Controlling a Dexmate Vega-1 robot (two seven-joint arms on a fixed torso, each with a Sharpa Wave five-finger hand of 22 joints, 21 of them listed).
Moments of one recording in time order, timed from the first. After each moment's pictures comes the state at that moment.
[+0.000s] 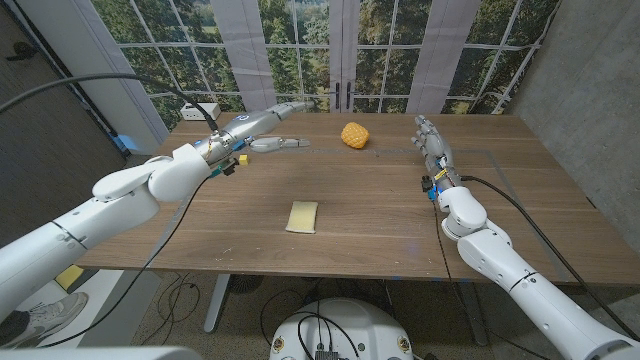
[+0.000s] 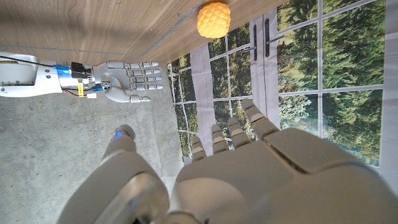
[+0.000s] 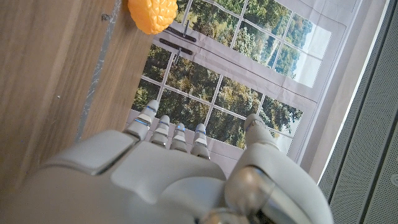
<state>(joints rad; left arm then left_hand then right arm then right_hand) 1.00 1.06 0.27 -1.96 0.38 -0.32 0.10 0.19 -0.01 0.40 -0.13 0.19 -0.04 -0.20 0.20 0.17 0.00 -0.07 0.22 0.18 0.04 0.00 0.19 0.17 0.13 0.11 0.24 0.19 -1.04 -0.53 -0.34 -1.66 0.47 0.26 -0.30 0.29 0.13 0.38 -0.13 0.17 0.08 -0.06 0.20 0.18 -0.01 0.06 0.20 0.19 0.01 0.10 0.21 0.20 0.16 0.10 0.20 0.17</state>
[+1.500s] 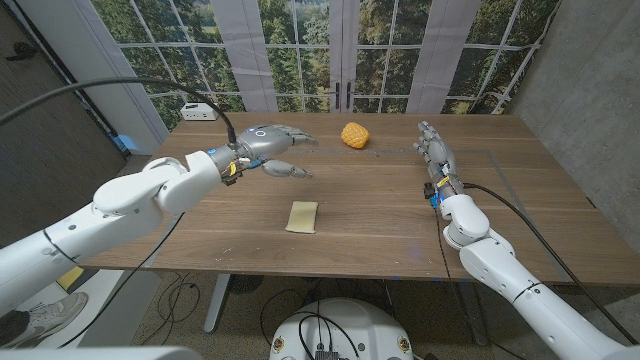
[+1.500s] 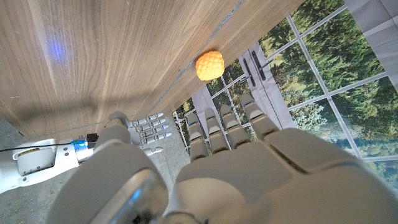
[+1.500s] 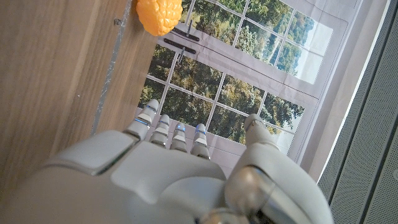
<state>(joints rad) 1.08 1.12 0.26 -2.20 0.66 -0.03 -0.08 0.31 -0.06 0.40 -0.16 0.20 0.26 -0.09 0.25 0.18 0.25 -0.07 0.26 0.19 0.23 -0.04 0.20 0.17 0.19 0.13 0.24 0.19 -1.09 -0.53 -0.33 -1.68 0.47 0.28 -0.31 0.29 0.13 0.38 -0.13 0.17 0.09 -0.06 0.20 0.18 -0.01 0.06 0.20 0.19 0.02 0.10 0.20 0.20 0.16 0.10 0.20 0.17</state>
